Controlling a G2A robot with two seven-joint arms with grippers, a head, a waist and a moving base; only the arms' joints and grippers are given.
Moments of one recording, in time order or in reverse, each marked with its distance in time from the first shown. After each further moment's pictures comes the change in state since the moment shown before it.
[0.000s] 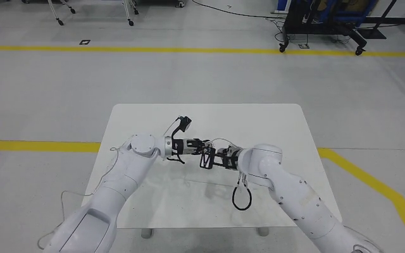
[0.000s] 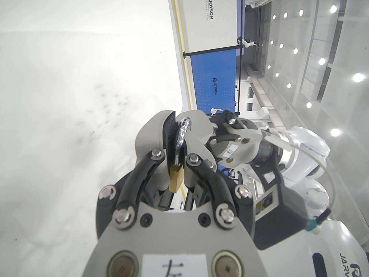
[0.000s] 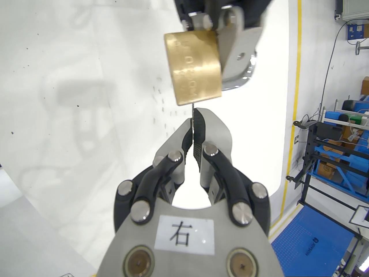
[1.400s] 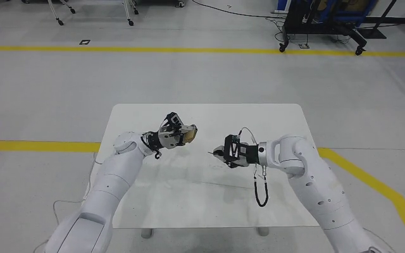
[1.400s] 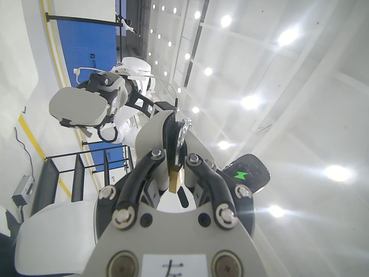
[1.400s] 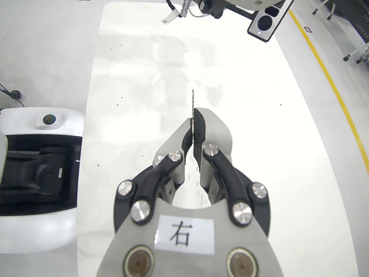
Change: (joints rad) left arm 0.033 0.015 -0.187 0.030 -0.616 0.334 -0.386; right arm -0.042 0.048 0.221 0.154 0.387 -0.343 -0.473
